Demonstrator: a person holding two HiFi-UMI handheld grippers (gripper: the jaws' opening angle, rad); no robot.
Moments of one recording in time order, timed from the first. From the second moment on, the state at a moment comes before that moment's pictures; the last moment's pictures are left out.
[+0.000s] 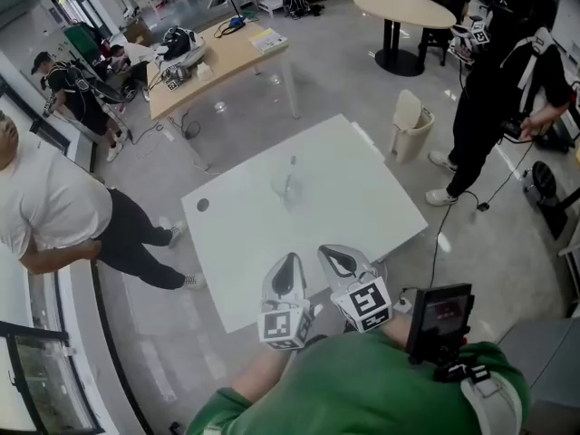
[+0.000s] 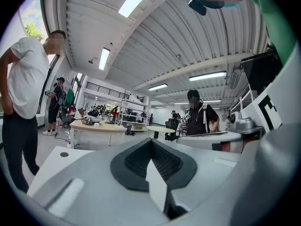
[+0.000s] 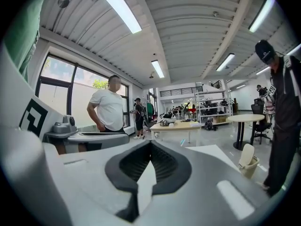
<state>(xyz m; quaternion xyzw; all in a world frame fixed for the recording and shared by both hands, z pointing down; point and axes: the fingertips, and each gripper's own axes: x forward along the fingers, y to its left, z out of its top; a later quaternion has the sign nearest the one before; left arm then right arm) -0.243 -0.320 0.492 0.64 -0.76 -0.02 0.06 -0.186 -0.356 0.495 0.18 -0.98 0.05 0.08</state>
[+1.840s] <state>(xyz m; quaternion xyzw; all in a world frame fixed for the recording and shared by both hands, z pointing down) -0.389 -0.433 0.578 0.60 -0.78 0.00 0.17 -0.332 -0.538 0.618 0.19 -0.95 0.17 0.17</state>
